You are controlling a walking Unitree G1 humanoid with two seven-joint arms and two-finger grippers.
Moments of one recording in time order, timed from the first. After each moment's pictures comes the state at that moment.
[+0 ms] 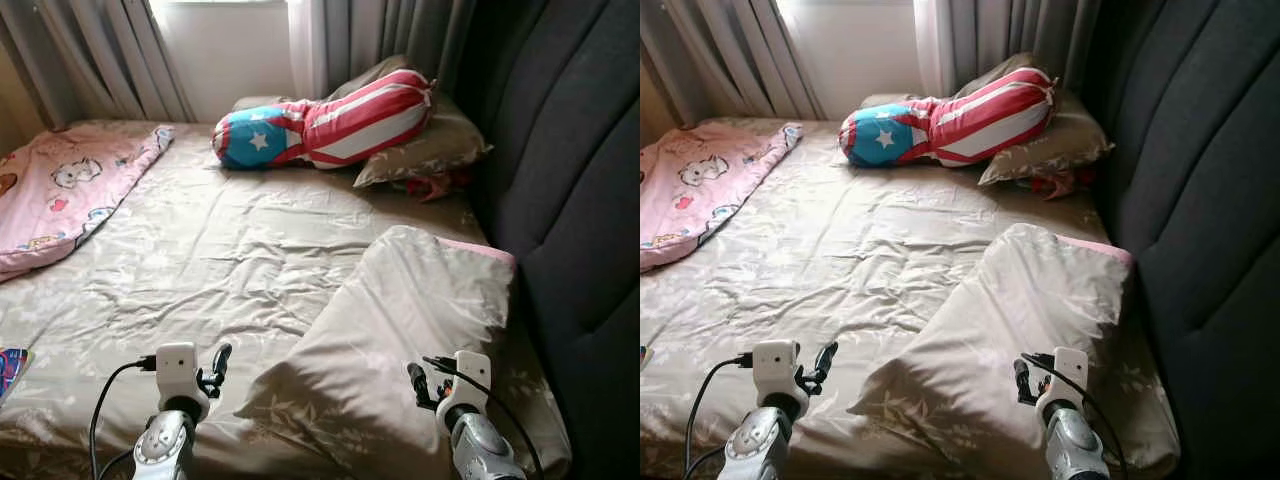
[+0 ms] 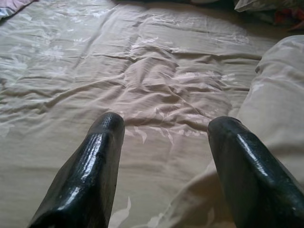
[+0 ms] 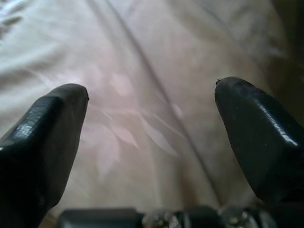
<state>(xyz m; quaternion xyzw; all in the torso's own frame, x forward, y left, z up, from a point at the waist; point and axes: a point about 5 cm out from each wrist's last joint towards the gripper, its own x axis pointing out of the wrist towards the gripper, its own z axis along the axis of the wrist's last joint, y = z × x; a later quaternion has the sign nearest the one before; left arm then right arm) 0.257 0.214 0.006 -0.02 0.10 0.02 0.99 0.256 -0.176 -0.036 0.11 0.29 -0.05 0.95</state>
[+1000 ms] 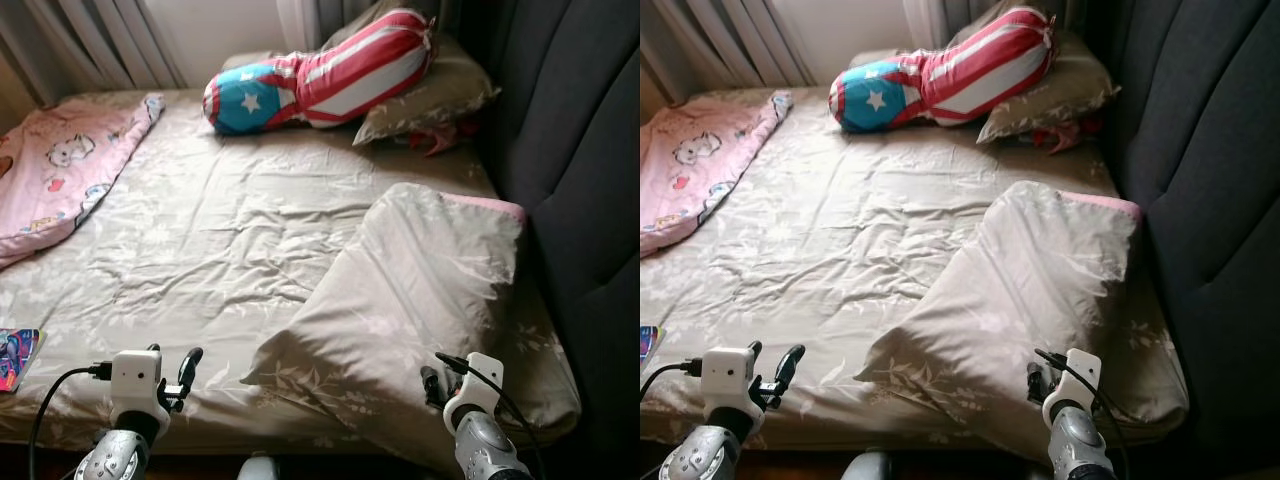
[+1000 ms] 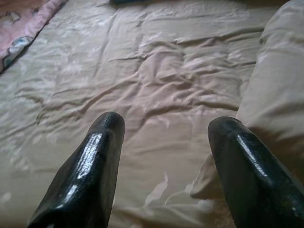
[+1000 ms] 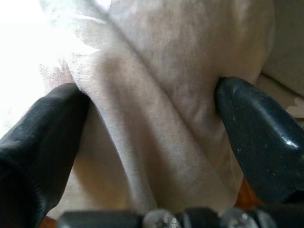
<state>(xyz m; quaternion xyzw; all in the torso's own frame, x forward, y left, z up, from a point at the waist) 0.225 0.236 0.064 0.05 0.05 -0.01 1.00 0.260 -0.184 -0.035 0.14 0.30 -0.11 0.94</state>
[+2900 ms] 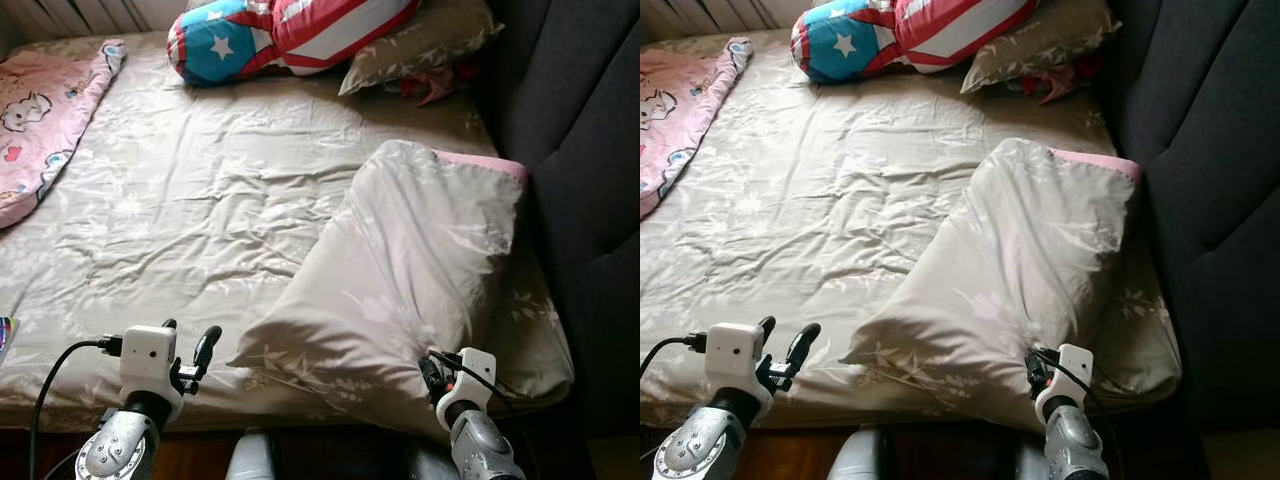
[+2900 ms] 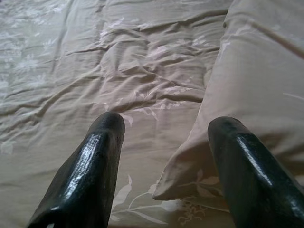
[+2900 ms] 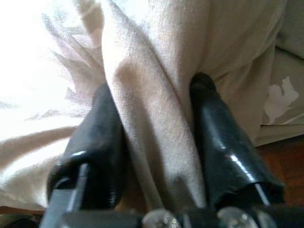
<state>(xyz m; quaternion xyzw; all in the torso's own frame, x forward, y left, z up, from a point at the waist) 0.222 0.211 0.101 0.05 0.04 -0.05 1.00 0.256 -0.168 -0.035 0.16 0.27 -0.05 0.95</state>
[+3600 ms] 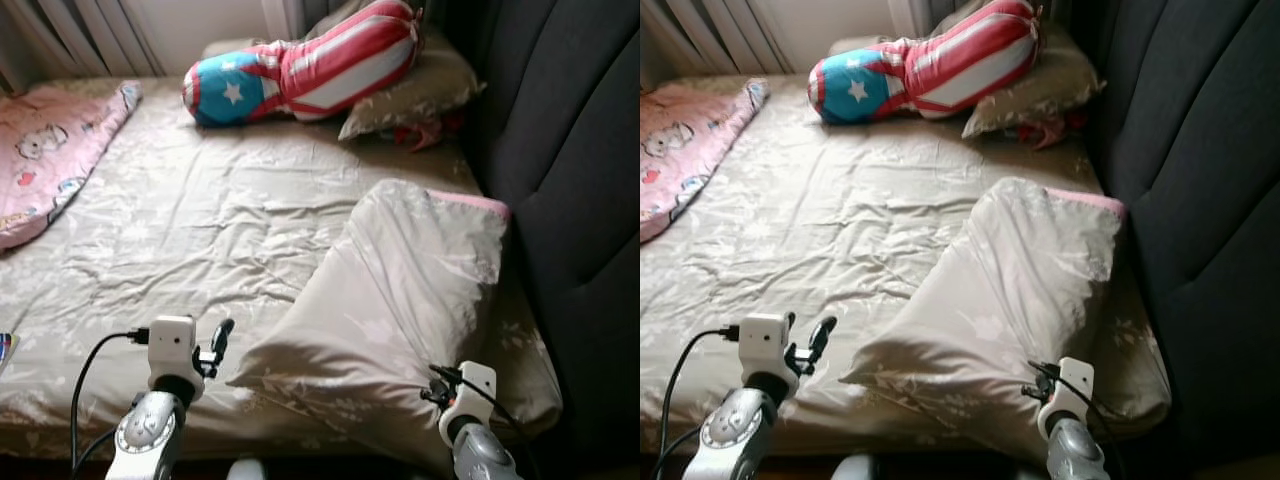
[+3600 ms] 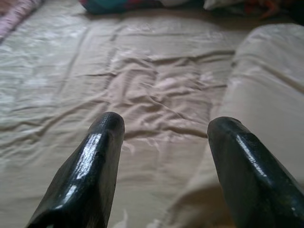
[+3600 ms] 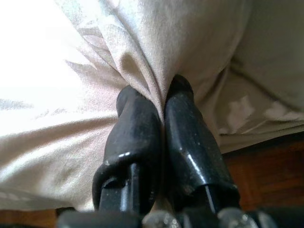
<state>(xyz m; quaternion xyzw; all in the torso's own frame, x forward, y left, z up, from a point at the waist) 0.259 0.207 0.073 0.02 0.04 -0.02 1.00 0.246 -0.187 -0.043 0.12 0.31 -0.09 0.94</state>
